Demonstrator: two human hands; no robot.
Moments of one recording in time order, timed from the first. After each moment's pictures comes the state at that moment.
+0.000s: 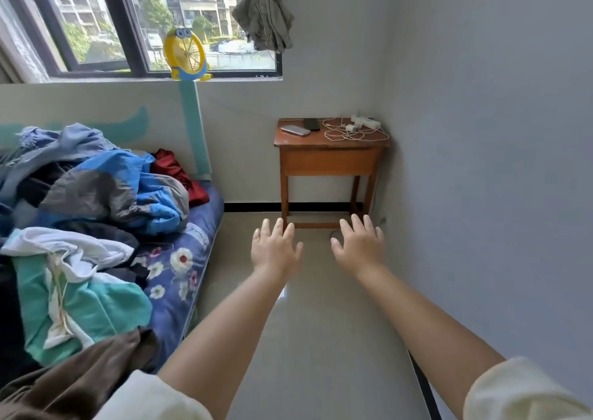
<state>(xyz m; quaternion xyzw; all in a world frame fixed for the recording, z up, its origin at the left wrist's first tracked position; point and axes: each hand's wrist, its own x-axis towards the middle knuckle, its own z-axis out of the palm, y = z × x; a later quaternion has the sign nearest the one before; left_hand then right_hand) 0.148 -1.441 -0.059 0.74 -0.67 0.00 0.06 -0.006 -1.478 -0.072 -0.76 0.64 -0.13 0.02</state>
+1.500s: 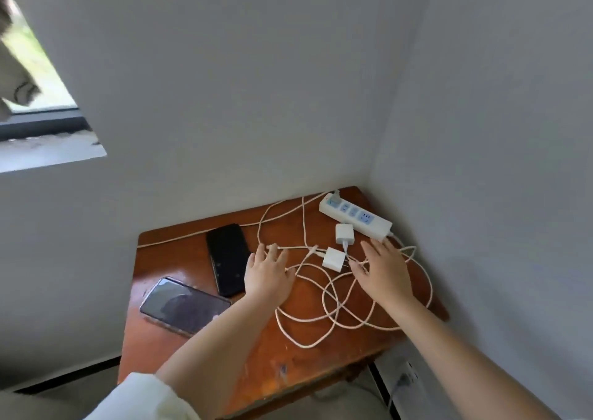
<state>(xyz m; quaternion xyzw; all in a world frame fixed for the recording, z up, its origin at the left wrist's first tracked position) 0.139 -2.494 -0.141 0.62 -0.77 -0.12 -0.01 -0.063 -2.451 -0.127 -0.64 0.76 -0.09 0.04</state>
